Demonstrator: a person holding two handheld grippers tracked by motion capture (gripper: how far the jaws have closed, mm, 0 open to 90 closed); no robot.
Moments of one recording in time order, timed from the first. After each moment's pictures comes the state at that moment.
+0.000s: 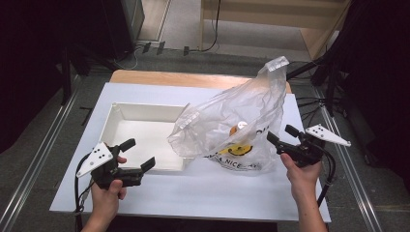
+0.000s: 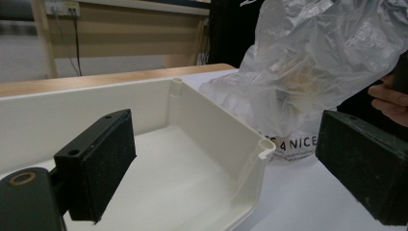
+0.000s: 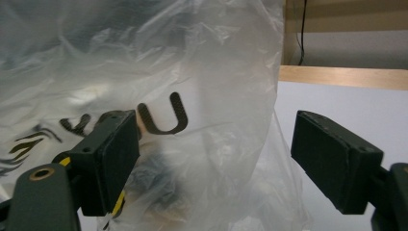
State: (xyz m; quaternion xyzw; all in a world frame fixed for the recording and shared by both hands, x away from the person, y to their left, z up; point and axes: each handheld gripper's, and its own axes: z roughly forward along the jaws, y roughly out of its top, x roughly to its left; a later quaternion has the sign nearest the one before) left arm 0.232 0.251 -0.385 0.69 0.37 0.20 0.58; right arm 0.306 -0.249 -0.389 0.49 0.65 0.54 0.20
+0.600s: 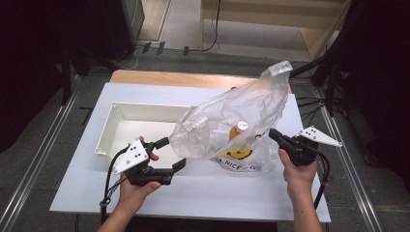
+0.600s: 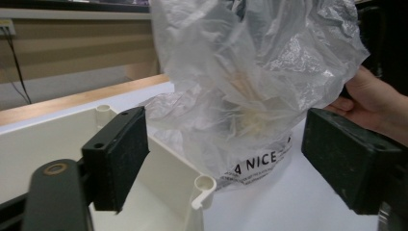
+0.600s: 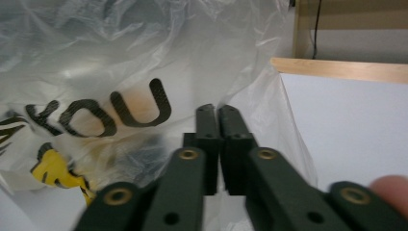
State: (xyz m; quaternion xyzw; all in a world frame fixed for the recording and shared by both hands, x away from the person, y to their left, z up) left arm 0.243 0.185 -0.382 0.72 0.30 0.19 0.59; right arm 0.309 -0.244 -0.406 0.46 0.67 0.55 0.20
